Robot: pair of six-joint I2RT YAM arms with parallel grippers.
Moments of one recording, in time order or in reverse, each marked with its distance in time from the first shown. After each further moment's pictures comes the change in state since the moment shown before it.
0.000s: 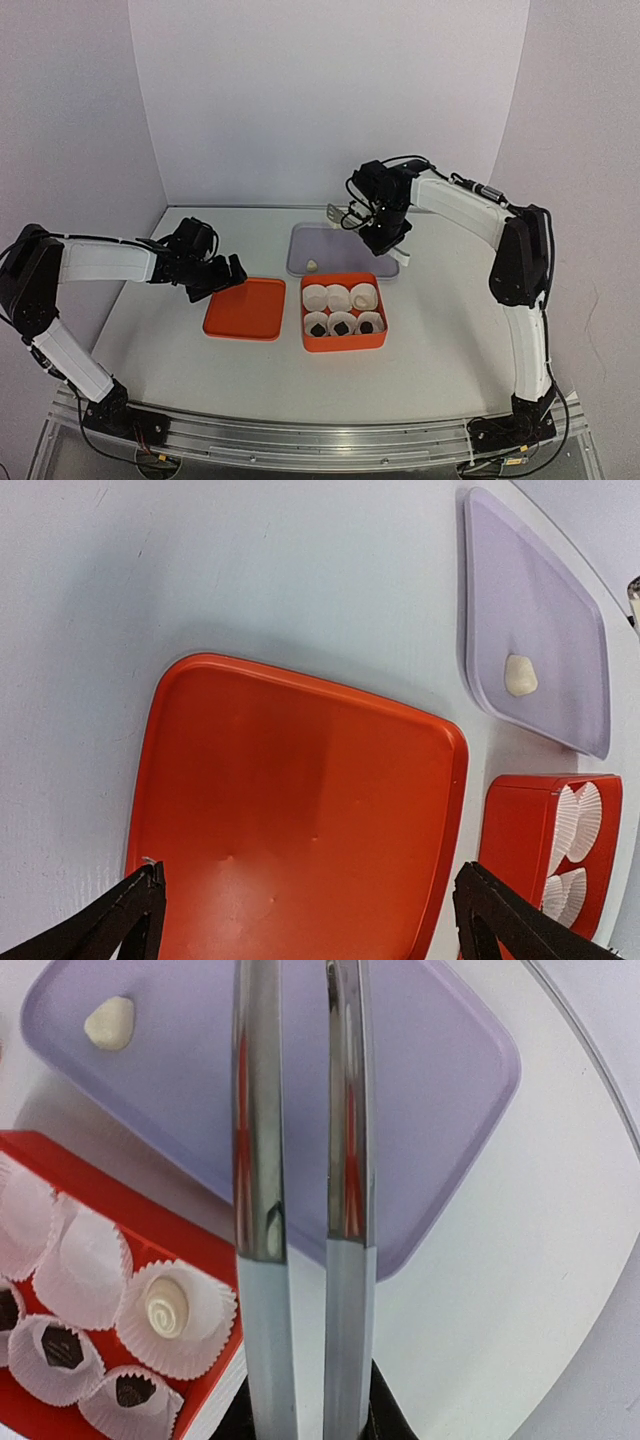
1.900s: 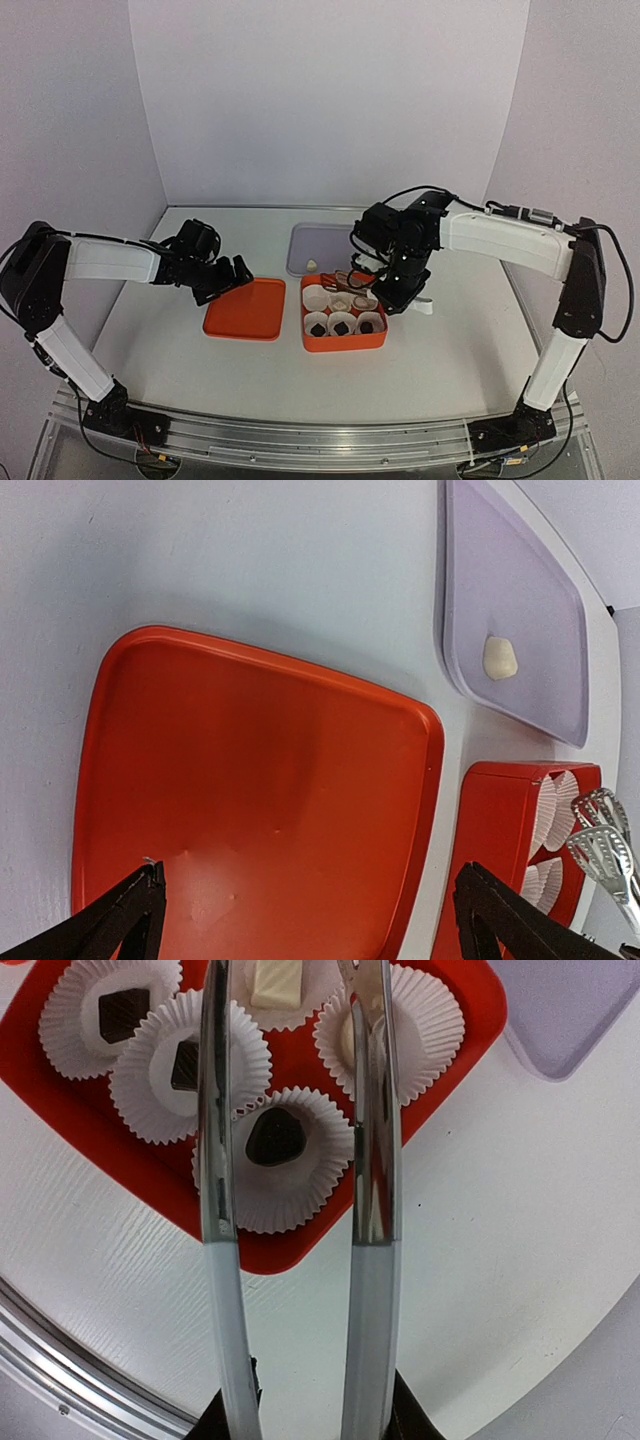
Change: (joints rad) left arm 0.000 0.028 -0.003 0.050 0.091 -0.044; right arm 0.230 -0.440 -0.588 -0.032 -0.074 0.103
